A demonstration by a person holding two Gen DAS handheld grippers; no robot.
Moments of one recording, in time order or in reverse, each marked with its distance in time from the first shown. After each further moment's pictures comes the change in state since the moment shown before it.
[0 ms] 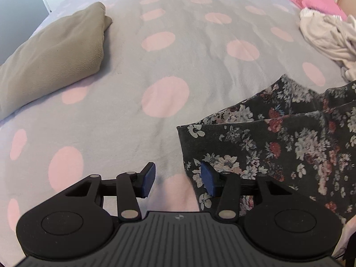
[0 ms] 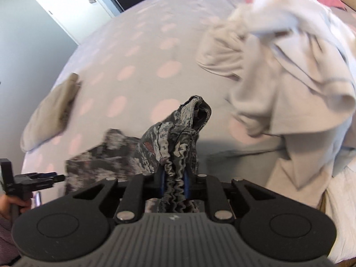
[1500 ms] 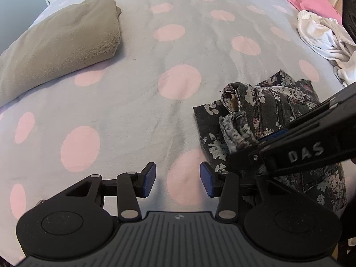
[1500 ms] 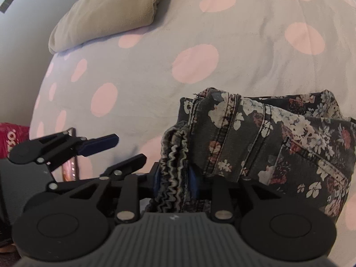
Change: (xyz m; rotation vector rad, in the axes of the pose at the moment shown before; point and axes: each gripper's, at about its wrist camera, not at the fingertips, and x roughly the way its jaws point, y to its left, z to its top) left arm -0.021 0.032 -0.019 -0.021 0.037 -0.050; right arm 0.227 0.290 -0.026 -0.307 0.472 0.122
